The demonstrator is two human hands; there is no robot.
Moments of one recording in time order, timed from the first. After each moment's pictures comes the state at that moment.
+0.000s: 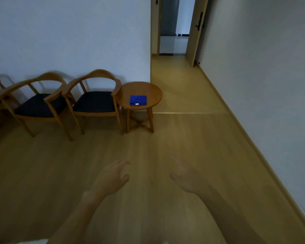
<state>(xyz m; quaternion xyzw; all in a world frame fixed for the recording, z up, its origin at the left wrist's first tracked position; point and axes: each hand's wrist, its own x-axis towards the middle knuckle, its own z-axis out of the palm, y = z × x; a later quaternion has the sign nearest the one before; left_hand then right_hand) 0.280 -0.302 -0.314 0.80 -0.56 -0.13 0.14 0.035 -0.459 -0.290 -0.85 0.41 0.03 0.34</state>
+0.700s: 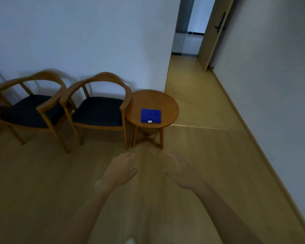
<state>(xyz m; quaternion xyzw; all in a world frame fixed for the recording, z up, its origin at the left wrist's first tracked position) 0.570 -0.533 -0.322 0.80 -0.57 -0.13 0.13 0.357 -0.665 -0.281 -0.87 0.38 0.04 0.31</state>
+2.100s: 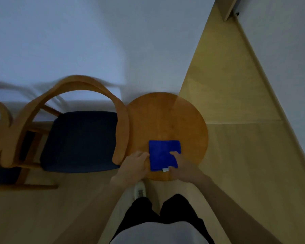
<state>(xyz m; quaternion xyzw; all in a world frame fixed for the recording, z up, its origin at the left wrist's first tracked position) 0.985 -1.053 -0.456 0.74 -0.60 -0.28 0.11 0.793 -1.172 -0.432 -0.77 0.43 0.17 0.44</state>
